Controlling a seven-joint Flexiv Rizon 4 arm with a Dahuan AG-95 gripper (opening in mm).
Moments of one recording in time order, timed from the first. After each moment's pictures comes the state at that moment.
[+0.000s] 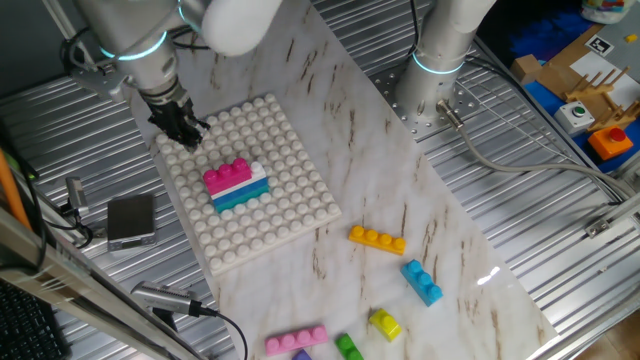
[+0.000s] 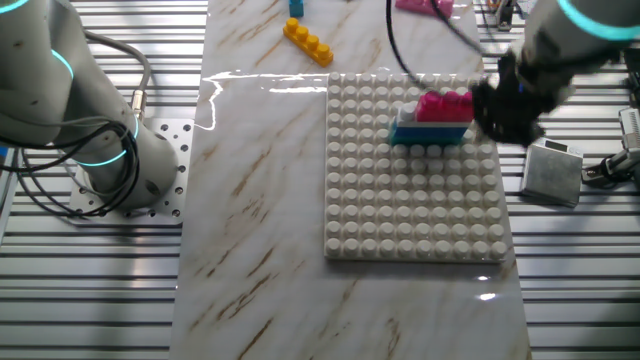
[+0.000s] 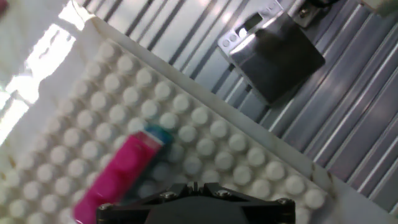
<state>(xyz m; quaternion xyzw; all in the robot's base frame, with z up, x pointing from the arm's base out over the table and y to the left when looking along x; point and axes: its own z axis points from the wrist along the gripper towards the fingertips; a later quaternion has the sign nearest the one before) 0.612 -0.031 0.162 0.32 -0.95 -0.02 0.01</state>
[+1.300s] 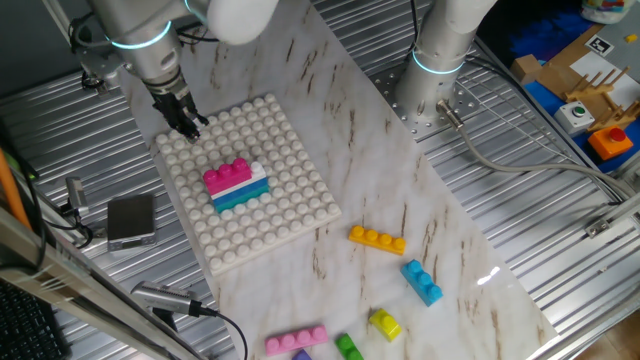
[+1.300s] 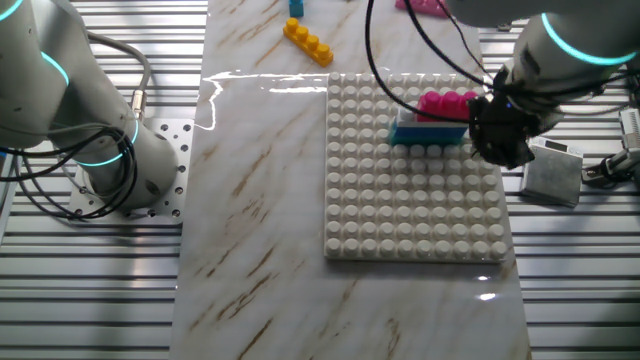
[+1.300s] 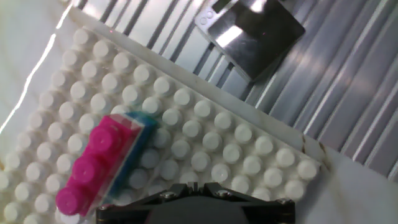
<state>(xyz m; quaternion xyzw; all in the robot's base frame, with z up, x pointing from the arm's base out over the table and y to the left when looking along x) 0.614 -0.055 0.156 0.20 -0.98 -0.02 0.01</state>
